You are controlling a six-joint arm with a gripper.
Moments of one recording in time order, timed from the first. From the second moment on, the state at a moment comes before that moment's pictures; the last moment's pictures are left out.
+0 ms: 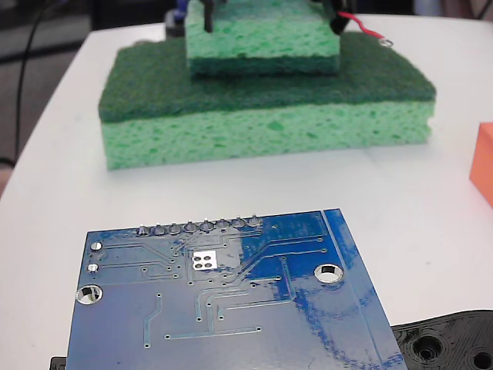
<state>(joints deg) 1.8 174.9 171.8 44.6 -1.2 2.1</state>
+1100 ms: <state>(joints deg) 1.8 174.9 170.2 44.8 -1.4 2.3</state>
